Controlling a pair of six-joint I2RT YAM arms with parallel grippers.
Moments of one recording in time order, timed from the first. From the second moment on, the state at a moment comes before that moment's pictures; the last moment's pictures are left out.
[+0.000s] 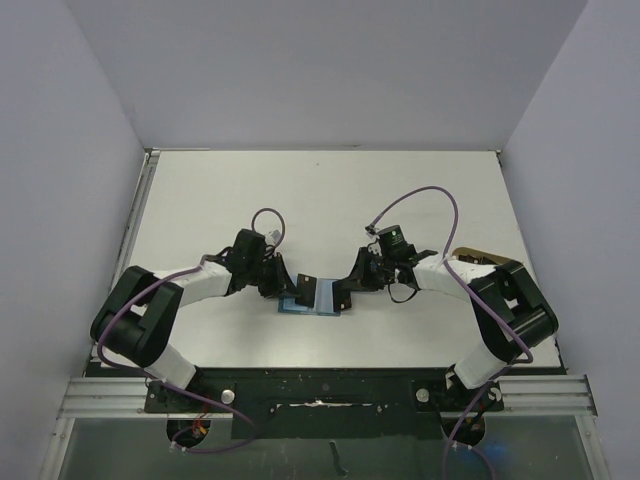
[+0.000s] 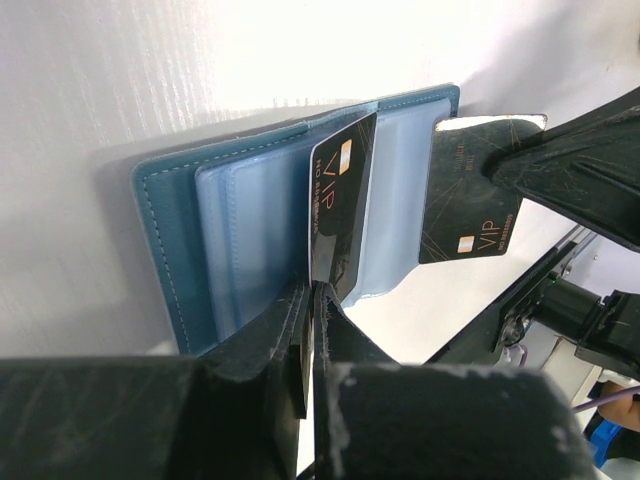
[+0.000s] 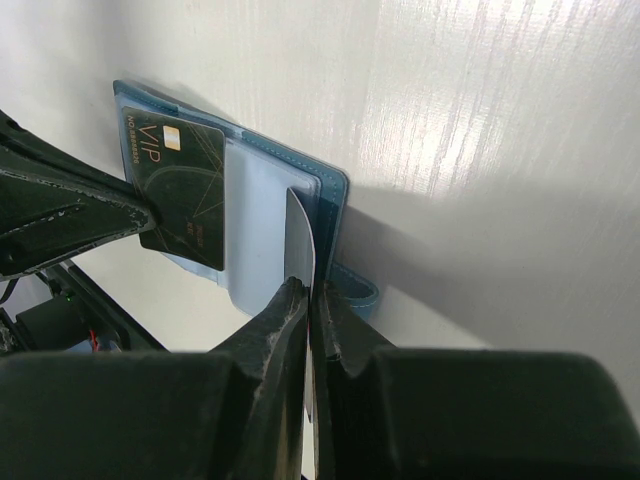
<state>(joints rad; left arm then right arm) -0.48 1.58 0.69 -0.04 0.46 -0.72 0.49 1.59 0.75 -0.08 -0.41 0.66</state>
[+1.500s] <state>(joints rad) -0.51 1.56 0.59 0.09 0.45 -0.80 0.49 1.59 0.74 -0.07 -0.40 0.67</state>
